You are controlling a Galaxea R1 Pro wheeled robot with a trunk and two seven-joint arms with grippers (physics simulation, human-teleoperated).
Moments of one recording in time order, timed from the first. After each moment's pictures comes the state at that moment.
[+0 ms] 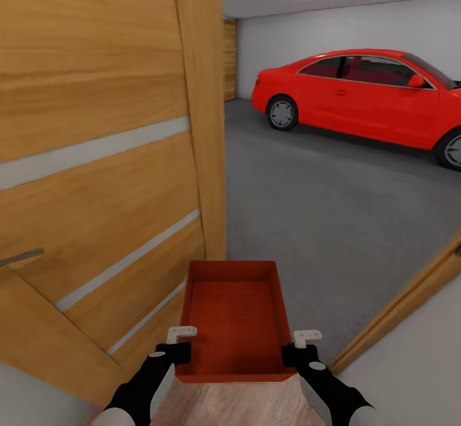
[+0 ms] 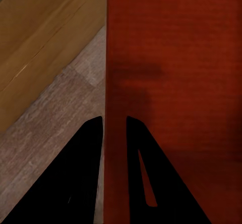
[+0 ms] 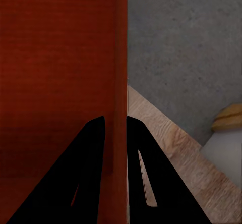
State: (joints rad) left arm -0.51 -0.14 0.02 -0.53 -0.01 0.23 0.11; right arm -0.55 -0.02 0.48 -0.40 -0.41 0.00 -0.18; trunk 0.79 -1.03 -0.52
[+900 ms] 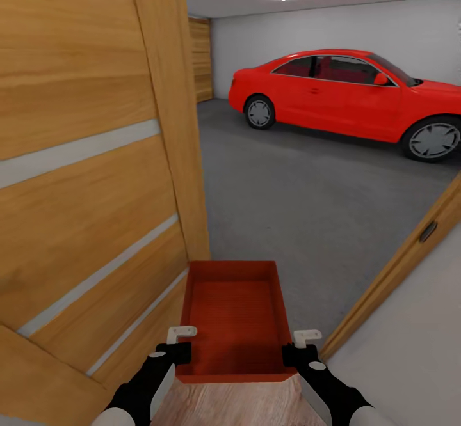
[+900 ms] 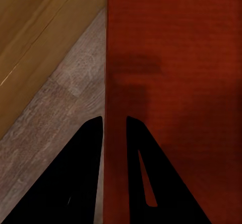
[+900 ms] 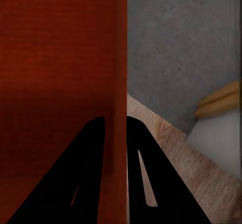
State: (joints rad) left arm -0.51 -0.14 0.01 -0.53 -0.01 0.23 0.11; right arm -0.55 -0.02 0.48 -0.40 -0.41 0.00 -0.18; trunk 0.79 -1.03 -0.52
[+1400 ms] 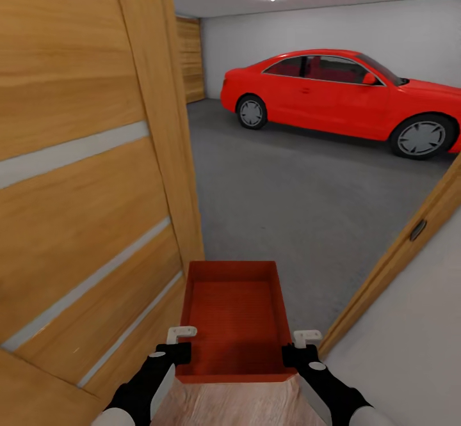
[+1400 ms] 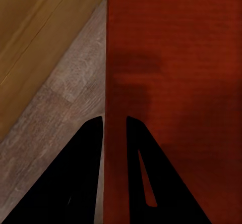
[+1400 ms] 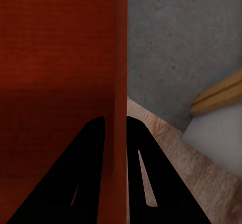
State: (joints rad) left arm -0.51 -0.14 0.01 -0.53 -0.01 0.23 0.11; right arm -0.55 -0.02 0.48 -0.40 -0.41 0.00 -0.18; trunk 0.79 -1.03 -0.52
